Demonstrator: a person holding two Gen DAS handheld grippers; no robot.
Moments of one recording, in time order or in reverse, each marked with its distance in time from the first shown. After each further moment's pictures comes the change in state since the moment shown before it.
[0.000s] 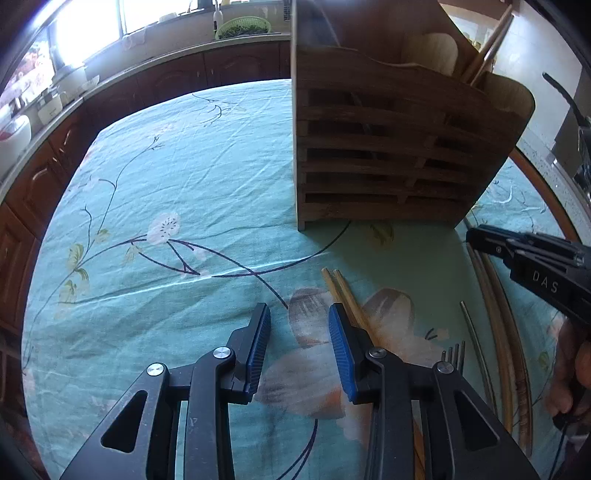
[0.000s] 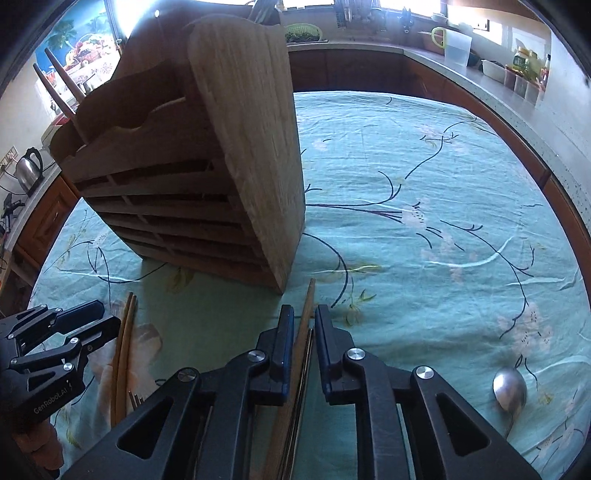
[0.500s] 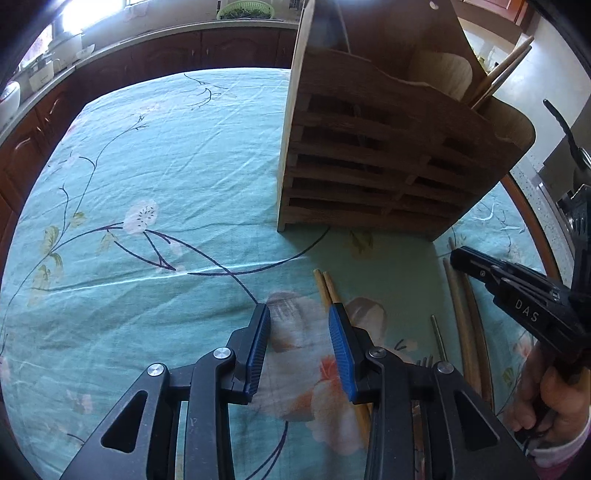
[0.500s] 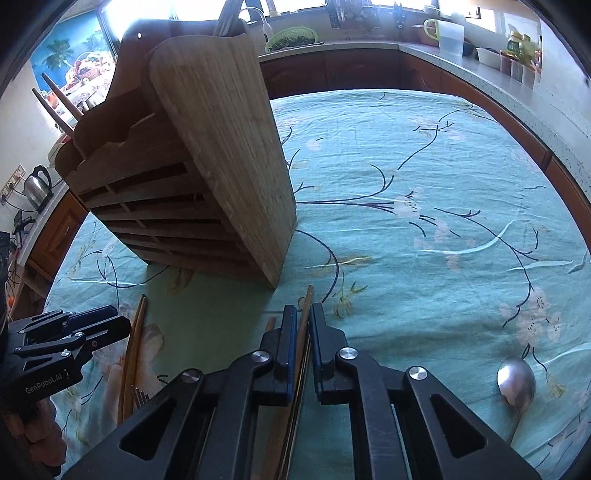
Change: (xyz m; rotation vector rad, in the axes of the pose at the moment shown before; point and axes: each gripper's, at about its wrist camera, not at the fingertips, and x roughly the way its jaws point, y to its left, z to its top) left arm -0.001 0.013 0.012 -0.115 0.057 -0.156; right arm -0.010 -0.017 -0.013 0.054 -0.015 0.065
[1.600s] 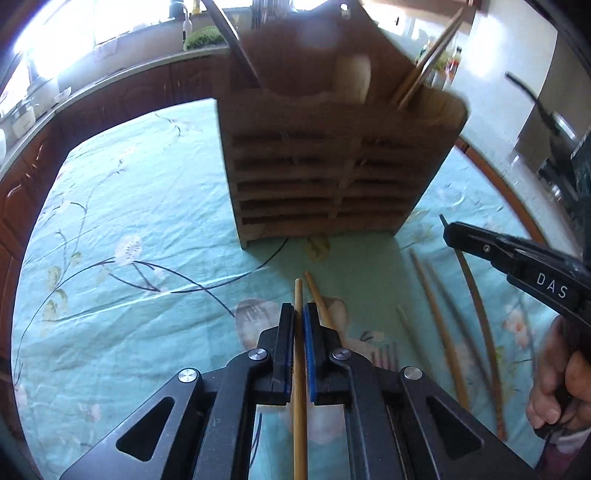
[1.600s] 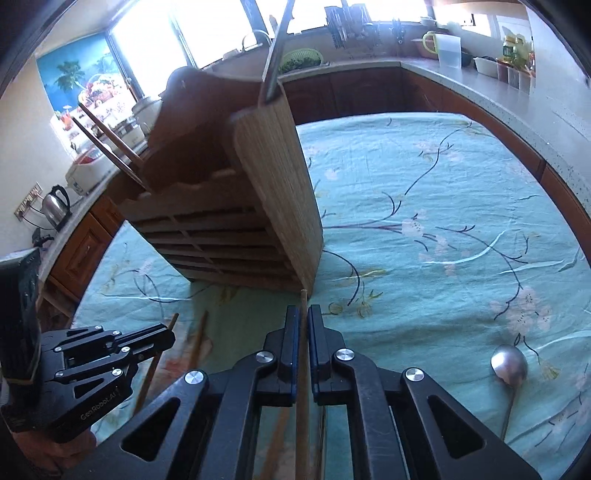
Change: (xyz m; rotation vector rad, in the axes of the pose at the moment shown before) left arm -0.028 -0.034 -0.010 0.138 -0.090 -0.007; right arm -0.058 0.014 -0.003 0.044 -0.122 0.088
